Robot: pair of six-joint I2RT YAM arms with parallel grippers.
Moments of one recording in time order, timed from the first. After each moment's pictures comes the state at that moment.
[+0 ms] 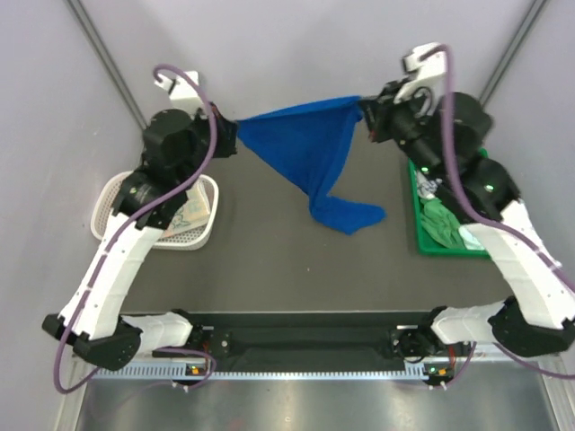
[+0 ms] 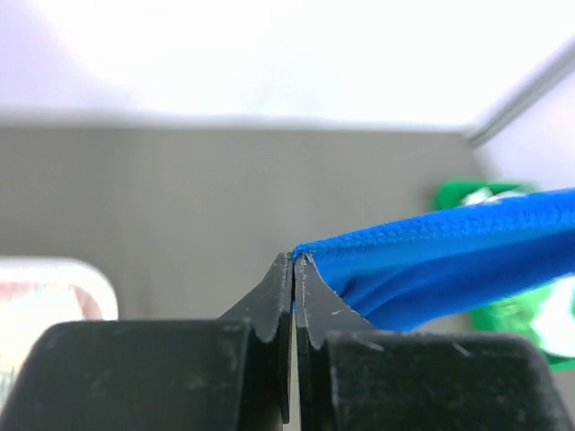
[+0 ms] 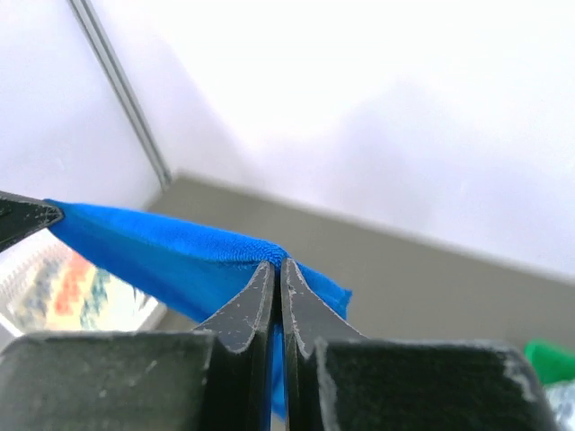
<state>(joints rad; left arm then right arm) -0.51 1.23 1.62 -0.57 -0.24 -0.36 0.72 1.30 1.78 -0.49 0.26 0.10</state>
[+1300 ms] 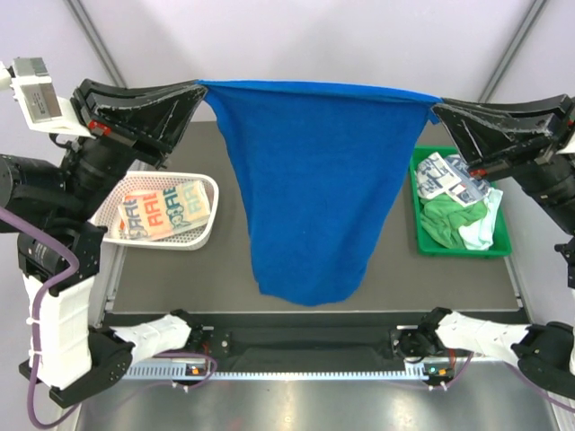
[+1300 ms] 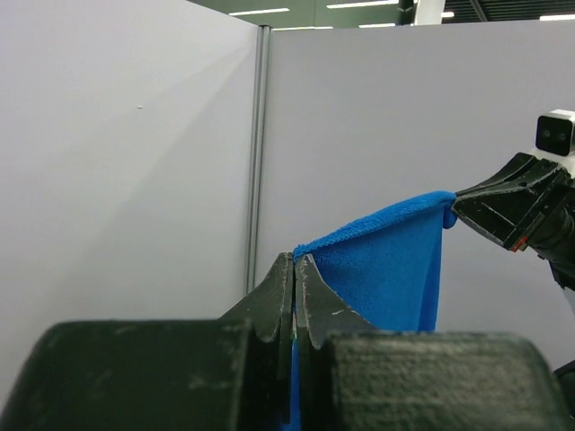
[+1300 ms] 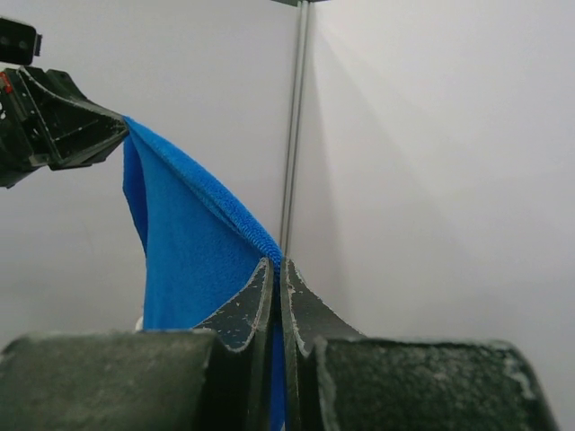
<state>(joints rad) -0.52 1.11 2.05 -0.30 0.35 -0.34 0.72 1.03 2.03 -0.48 -0.20 -0.02</state>
